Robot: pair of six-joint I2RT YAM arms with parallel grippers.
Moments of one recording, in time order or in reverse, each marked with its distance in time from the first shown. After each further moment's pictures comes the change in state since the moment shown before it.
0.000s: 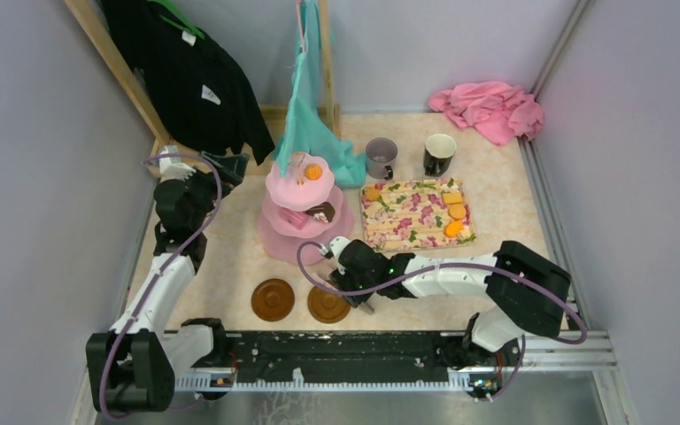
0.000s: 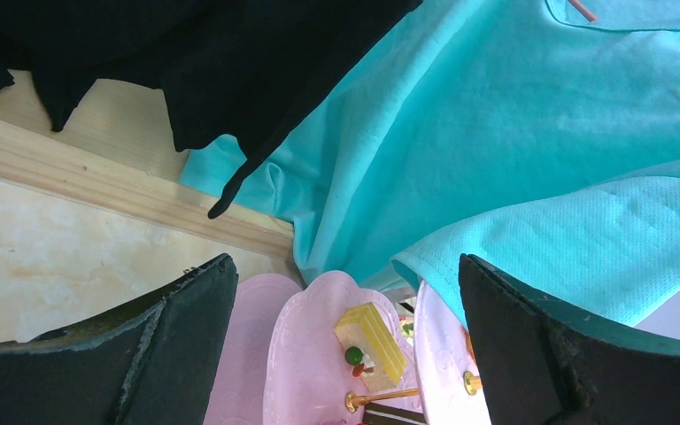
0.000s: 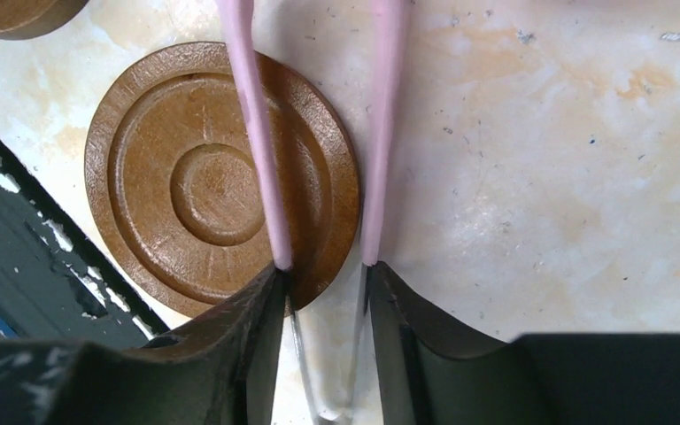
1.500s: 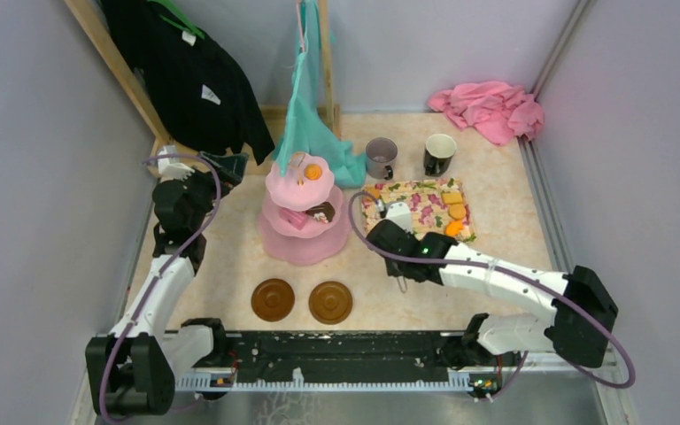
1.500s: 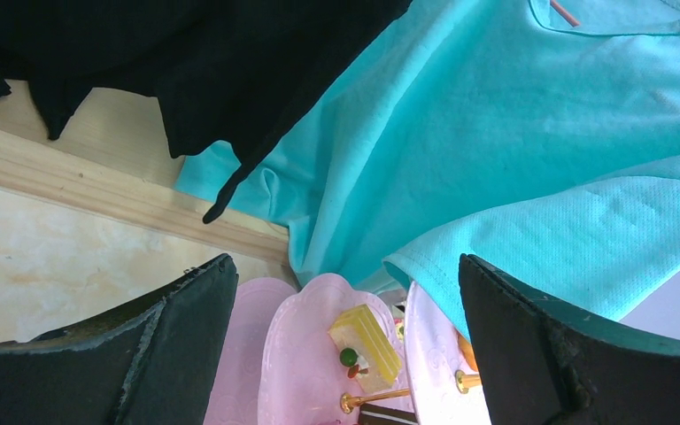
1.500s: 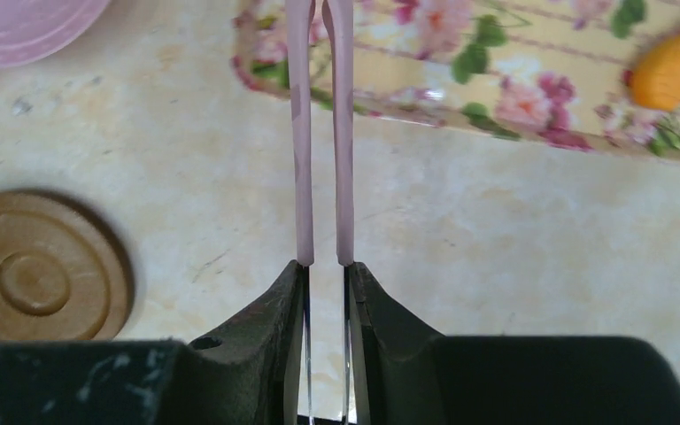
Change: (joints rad) left arm 0.000 -0.016 0.000 0.000 0.000 0.002; right arm -0.085 -0.261 0.134 -0.528 0.447 0.364
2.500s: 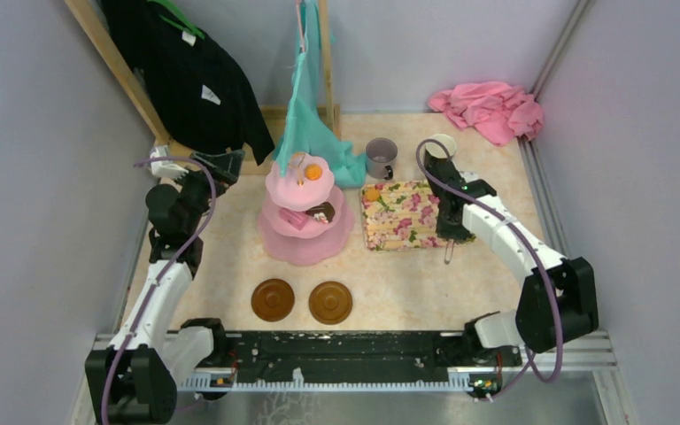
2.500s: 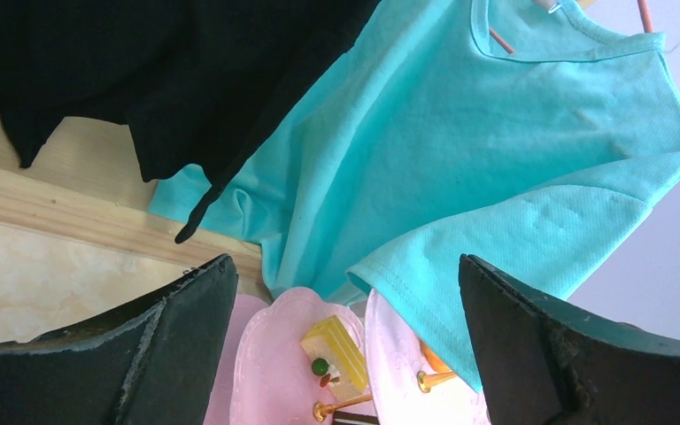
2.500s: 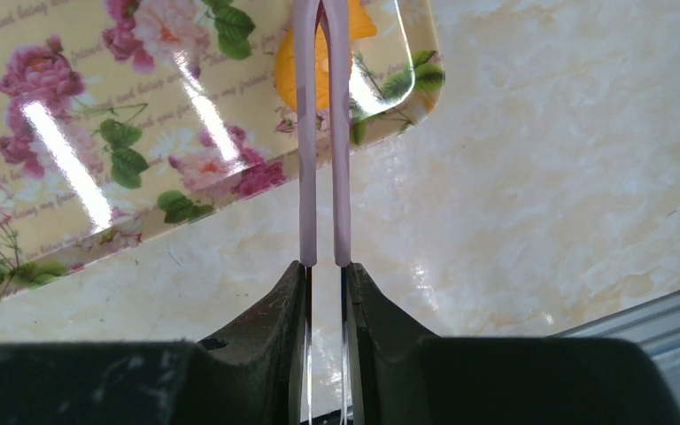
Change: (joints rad) left arm 0.011 -0.055 0.000 0.017 0.023 -0.029; right arm -0.666 0.133 0.188 -0.260 -0.080 -0.072
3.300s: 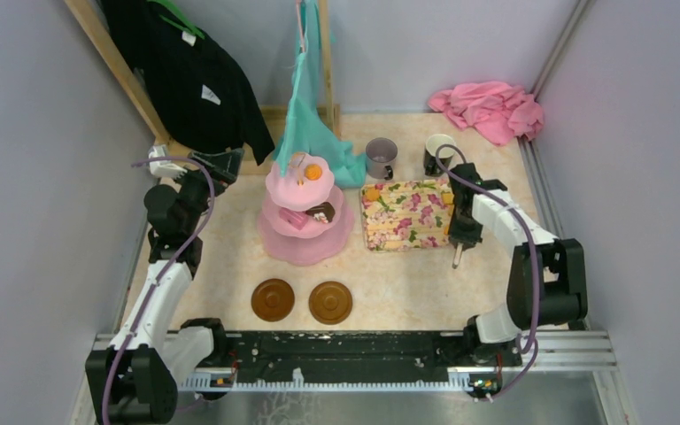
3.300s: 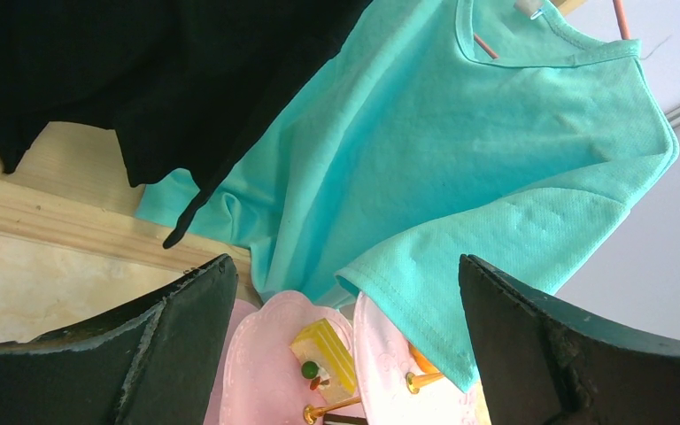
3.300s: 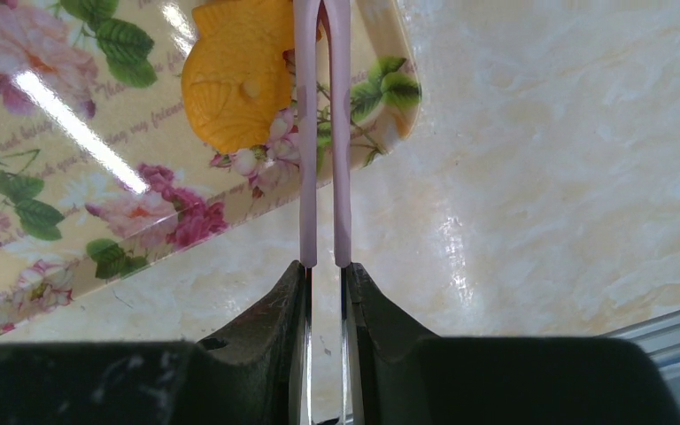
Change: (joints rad) left arm 0.010 0.000 0.000 0.027 0.022 -0.024; right arm -0.212 0.100 -0.051 0.056 -0.146 -0.085
